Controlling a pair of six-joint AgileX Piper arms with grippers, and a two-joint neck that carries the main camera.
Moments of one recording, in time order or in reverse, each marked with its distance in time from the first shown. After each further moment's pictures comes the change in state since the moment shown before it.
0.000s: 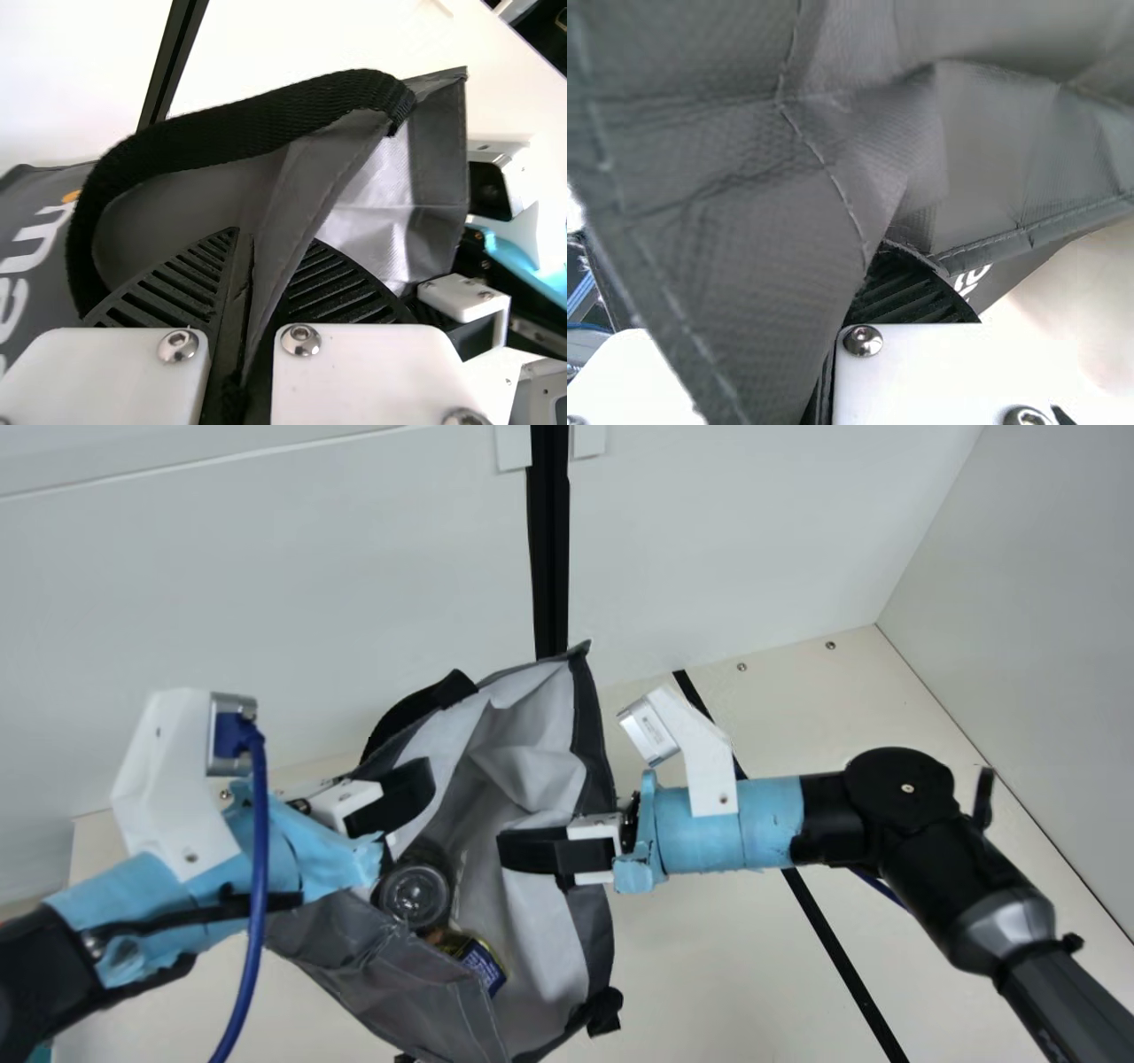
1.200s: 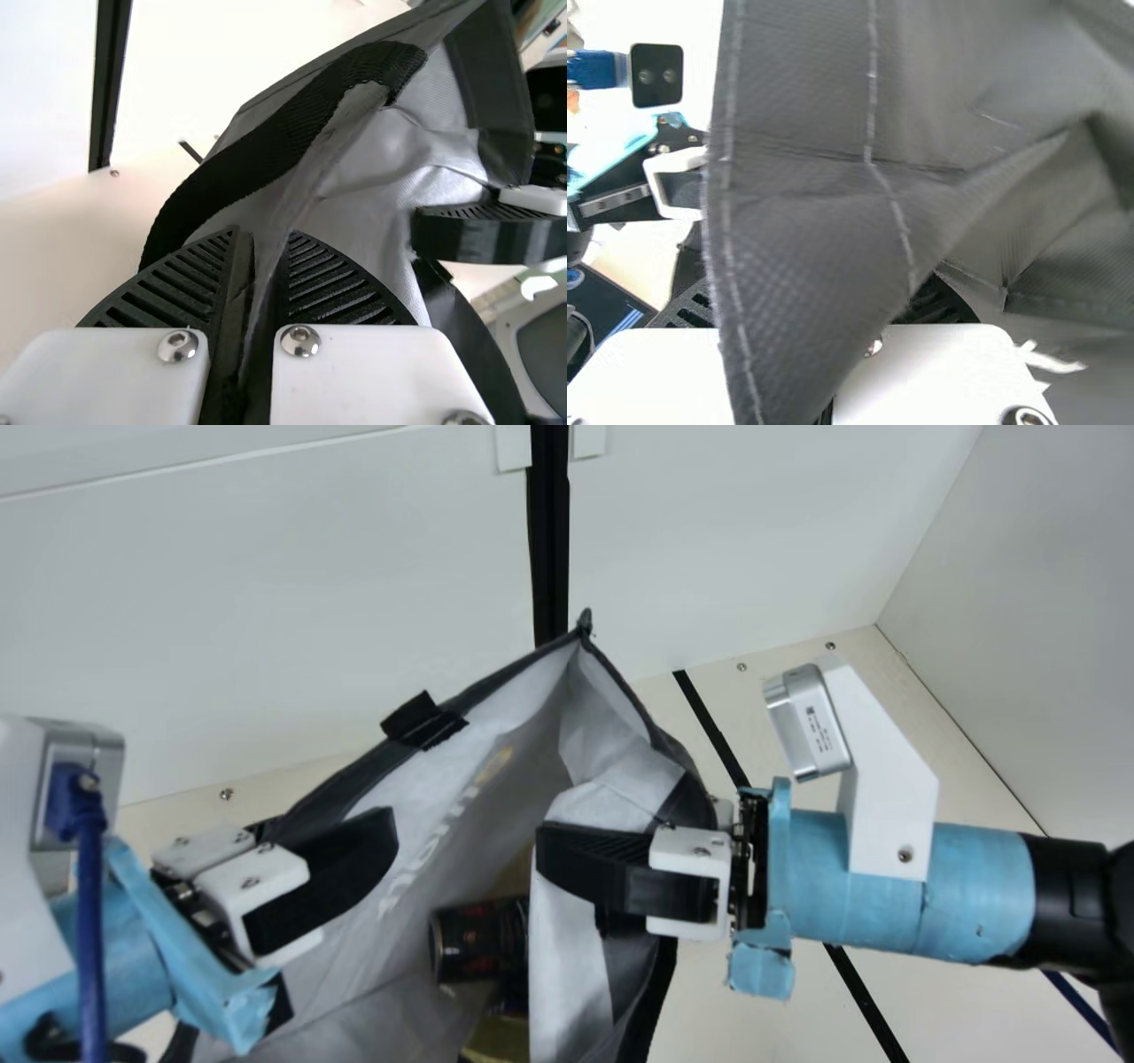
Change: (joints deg) left arm 0.8 -9.6 -7.9 5.6 17.2 -5.5; right arm -4.1 -21.0 -7.7 -4.1 0.4 22.1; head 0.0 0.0
